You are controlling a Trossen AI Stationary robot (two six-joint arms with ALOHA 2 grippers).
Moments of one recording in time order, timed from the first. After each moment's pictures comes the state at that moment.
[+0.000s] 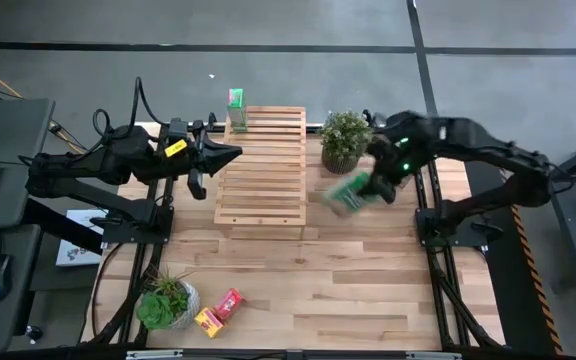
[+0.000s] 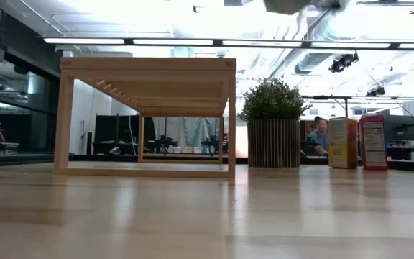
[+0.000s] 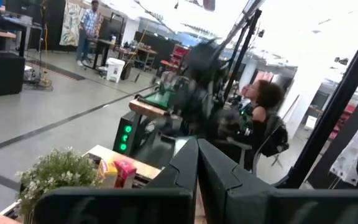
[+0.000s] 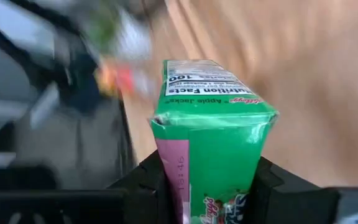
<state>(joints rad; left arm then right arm) -0.07 0.95 1.19 -0.12 -0.26 -0.28 -0.17 1.22 1.57 -1.09 -0.33 0.49</state>
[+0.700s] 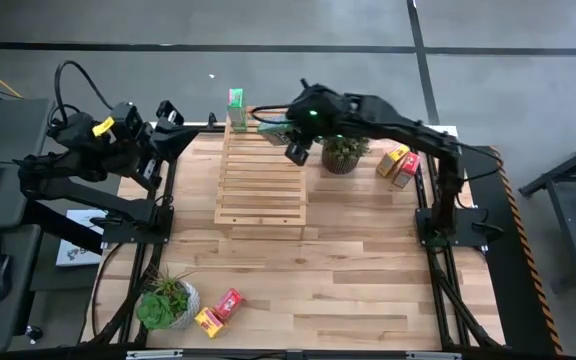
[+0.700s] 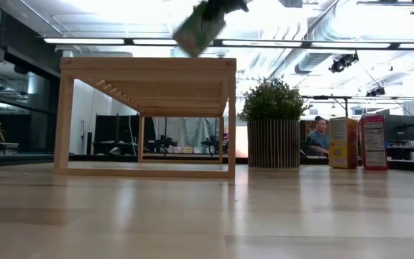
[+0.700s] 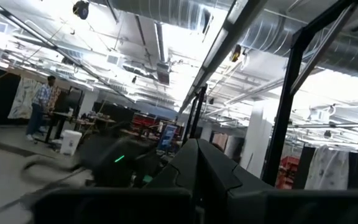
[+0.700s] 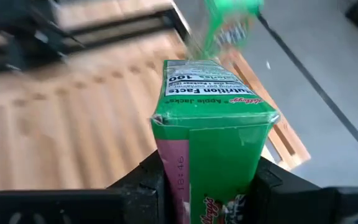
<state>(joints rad) -0.07 0.84 1.19 0.12 -0.15 -0.21 -0.24 1.91 2.23 -1.07 0.21 0.05</state>
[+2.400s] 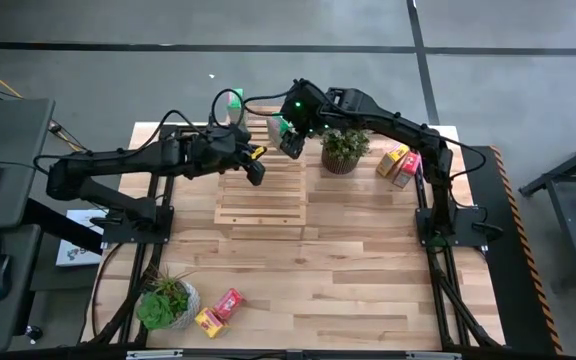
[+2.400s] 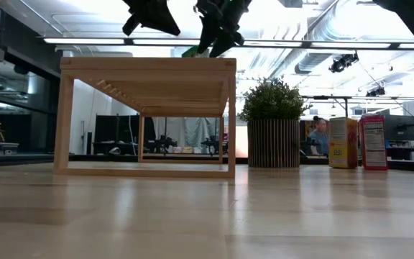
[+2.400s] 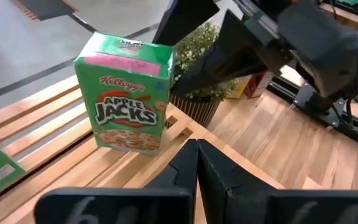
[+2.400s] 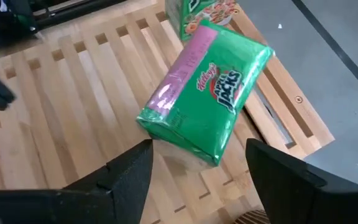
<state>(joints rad) 0.15 1.25 1.19 -0.46 -0.39 -0.38 -0.34 2.00 2.23 -1.10 0.10 0.07</state>
